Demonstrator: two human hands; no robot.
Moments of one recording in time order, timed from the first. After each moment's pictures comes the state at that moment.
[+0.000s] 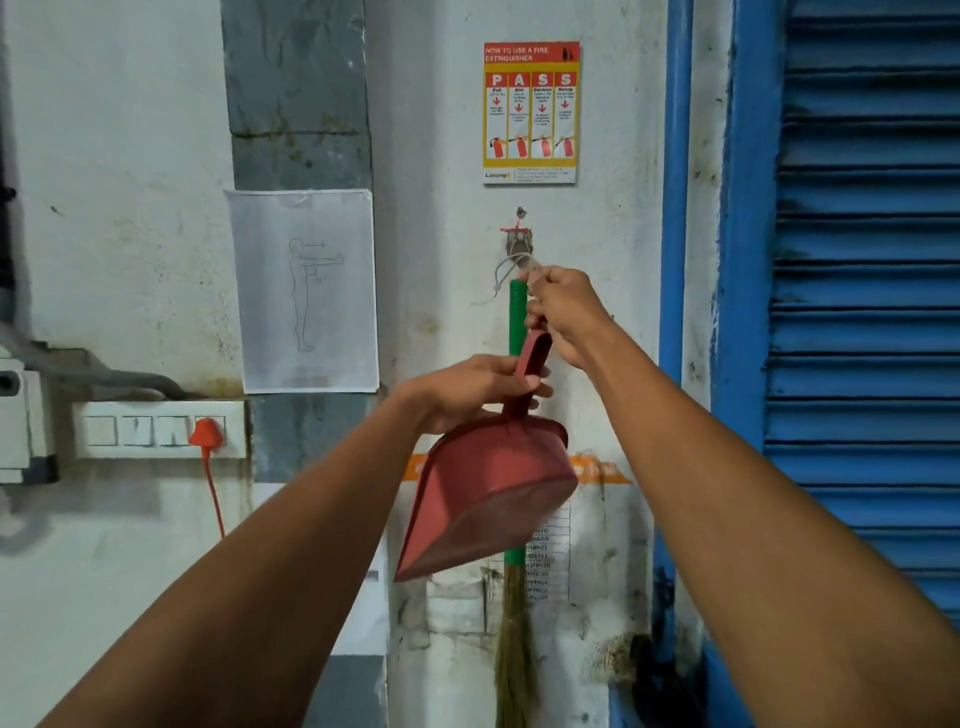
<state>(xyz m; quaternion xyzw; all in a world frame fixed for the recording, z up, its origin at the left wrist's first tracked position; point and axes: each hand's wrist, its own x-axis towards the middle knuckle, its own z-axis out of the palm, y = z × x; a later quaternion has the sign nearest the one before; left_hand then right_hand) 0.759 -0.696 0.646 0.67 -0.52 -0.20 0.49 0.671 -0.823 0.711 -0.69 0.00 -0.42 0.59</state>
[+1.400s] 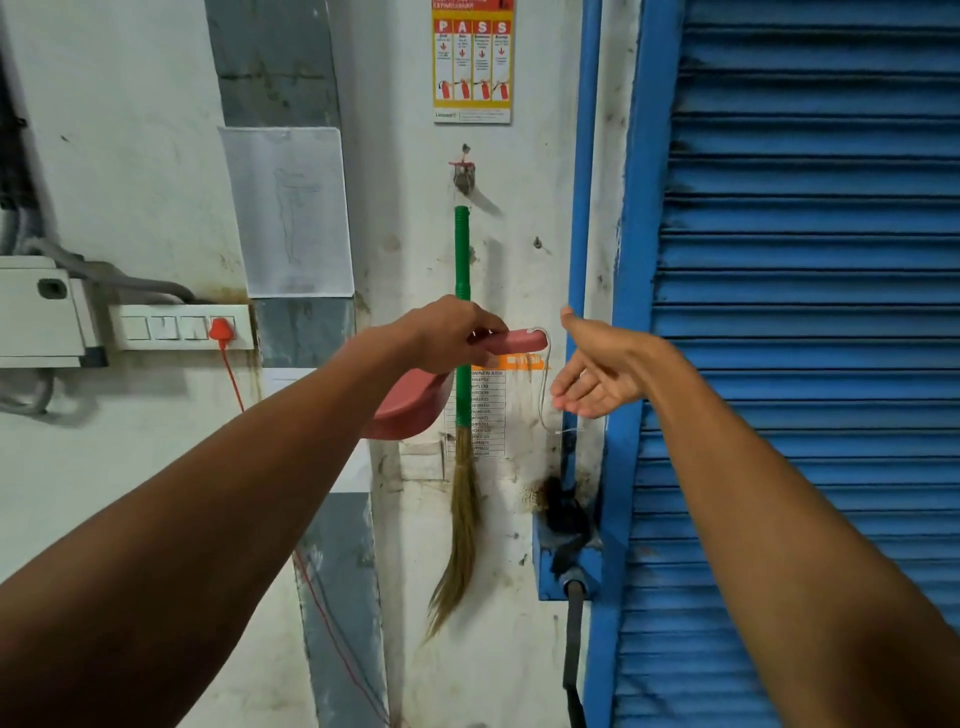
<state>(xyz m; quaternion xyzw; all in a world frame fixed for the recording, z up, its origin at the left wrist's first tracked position) 0.553 -0.632 0.616 0.80 -0.57 0.18 0.08 0.396 -0.811 0.602 -0.80 0.28 -0.01 0.53</state>
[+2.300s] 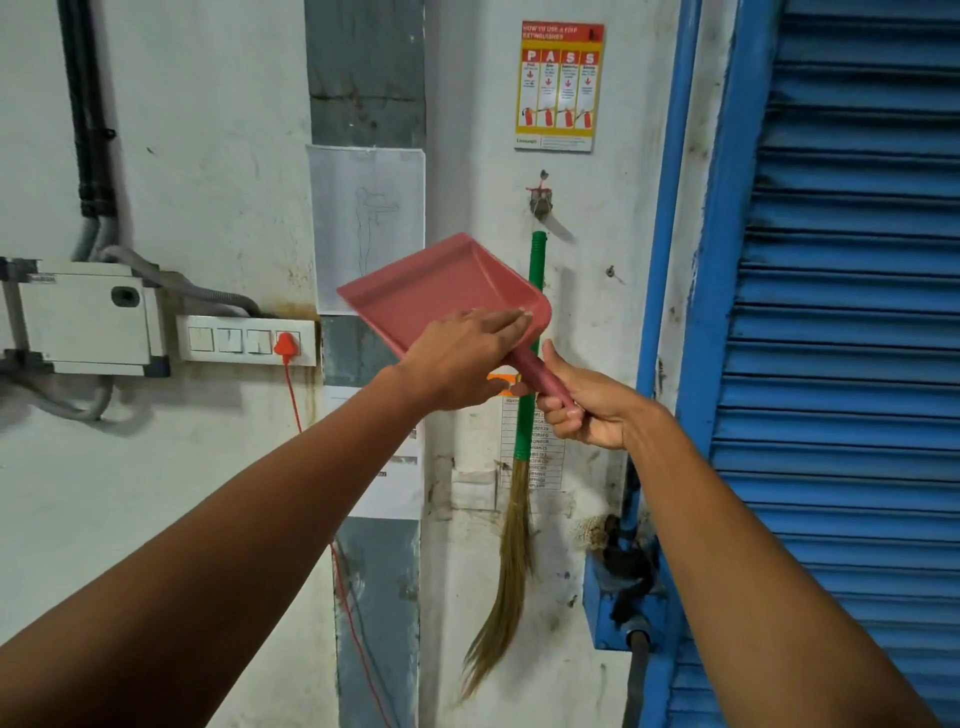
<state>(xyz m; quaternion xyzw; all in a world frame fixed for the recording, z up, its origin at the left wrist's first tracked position) 0.628 -0.549 0.597 0.74 -0.52 0.44 0.00 0.513 -0.733 0.564 -0.70 0.03 -0.05 0.72</state>
